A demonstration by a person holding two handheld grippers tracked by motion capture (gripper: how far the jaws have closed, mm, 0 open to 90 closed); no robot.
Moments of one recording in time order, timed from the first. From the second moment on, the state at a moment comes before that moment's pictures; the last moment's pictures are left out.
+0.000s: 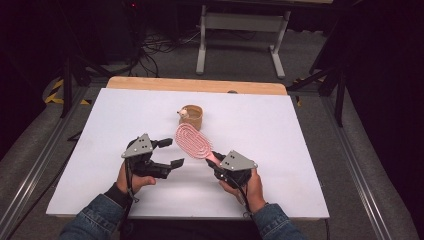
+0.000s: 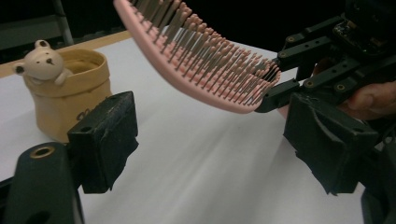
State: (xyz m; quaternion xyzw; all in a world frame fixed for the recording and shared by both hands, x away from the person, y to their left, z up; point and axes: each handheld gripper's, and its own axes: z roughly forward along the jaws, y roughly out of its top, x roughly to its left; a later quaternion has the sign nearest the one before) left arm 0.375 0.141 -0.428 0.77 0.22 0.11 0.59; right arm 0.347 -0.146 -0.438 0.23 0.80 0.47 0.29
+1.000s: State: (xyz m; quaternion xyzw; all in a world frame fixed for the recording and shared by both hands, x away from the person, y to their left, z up) left arm 0.381 0.115 -0.419 0.72 0.25 0.08 0.64; right arm 0.339 -0.114 -0.438 0.21 0.78 0.44 0.38
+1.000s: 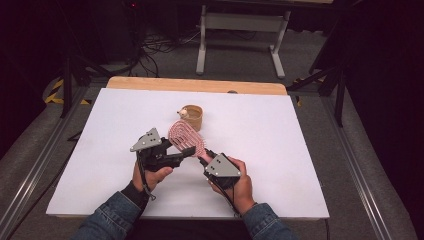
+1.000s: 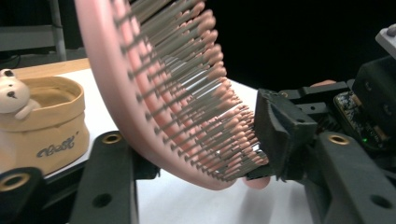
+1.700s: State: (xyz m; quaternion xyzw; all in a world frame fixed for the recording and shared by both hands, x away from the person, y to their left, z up) left arm 0.368 0.114 -0.411 0.72 0.22 0.11 0.65; right arm 0.338 -0.115 -0.439 0.20 0.78 0.47 0.35
